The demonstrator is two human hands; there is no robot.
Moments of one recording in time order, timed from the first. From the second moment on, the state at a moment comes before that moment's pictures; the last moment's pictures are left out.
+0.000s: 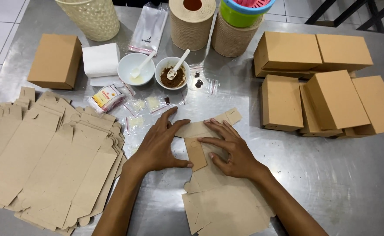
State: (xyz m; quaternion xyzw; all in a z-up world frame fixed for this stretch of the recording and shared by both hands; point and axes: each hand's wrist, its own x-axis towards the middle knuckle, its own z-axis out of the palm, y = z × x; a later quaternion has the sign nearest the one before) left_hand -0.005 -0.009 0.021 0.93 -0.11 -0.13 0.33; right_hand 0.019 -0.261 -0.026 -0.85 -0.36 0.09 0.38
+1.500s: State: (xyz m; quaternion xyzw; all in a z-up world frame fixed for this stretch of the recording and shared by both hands) left_hand -0.006 -0.002 0.016 0.87 -0.24 -0.02 0.43; right_hand 0.026 -0.286 -0.013 -0.80 -0.26 0.05 0.54
